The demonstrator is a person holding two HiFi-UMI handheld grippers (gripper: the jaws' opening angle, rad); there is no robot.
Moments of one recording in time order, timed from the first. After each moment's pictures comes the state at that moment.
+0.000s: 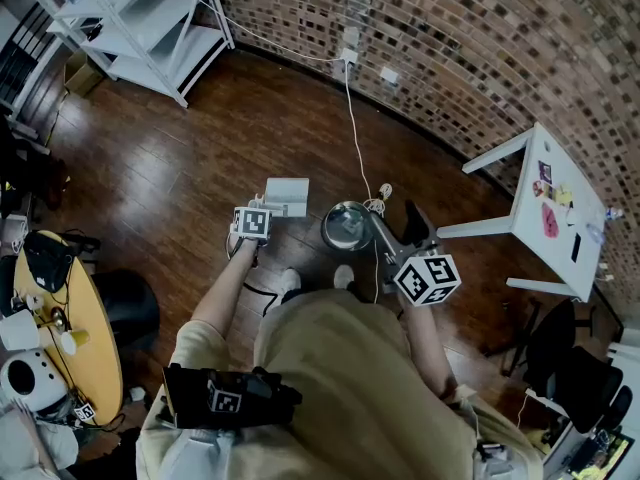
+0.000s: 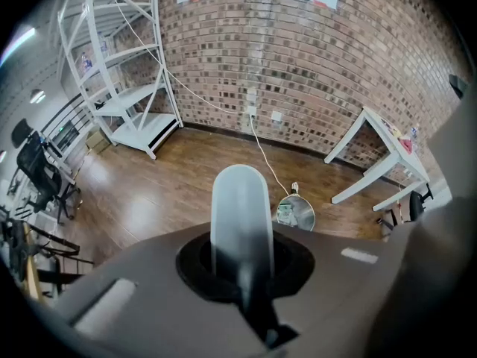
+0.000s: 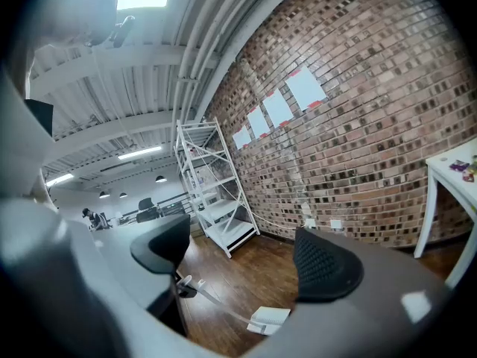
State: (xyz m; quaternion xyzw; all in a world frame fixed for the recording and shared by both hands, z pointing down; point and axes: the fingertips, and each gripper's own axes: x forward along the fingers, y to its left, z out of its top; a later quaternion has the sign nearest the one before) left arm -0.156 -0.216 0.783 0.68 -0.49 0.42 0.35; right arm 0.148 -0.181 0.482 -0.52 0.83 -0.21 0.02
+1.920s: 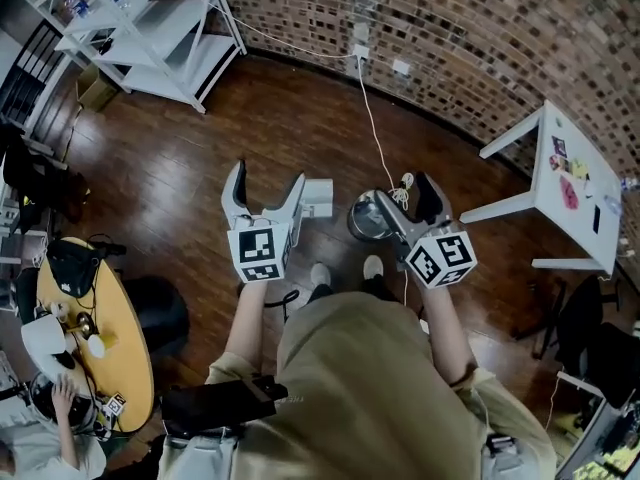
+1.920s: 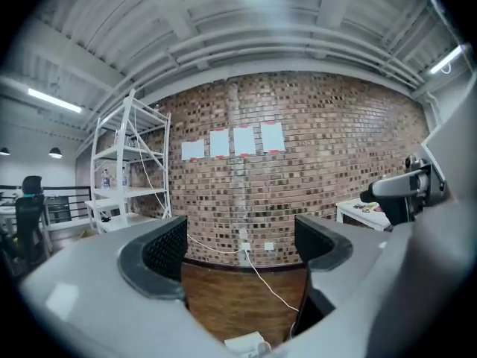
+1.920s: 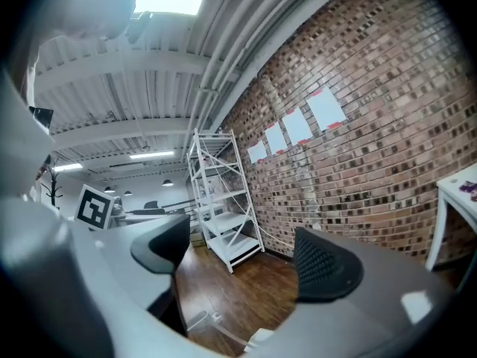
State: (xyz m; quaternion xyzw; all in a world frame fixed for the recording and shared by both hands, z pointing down) left arm -0.147 -0.196 0.422 0.81 -0.57 0.08 0.00; right arm 0.078 -0.153 0.430 -0.52 0.85 -0.13 0.04
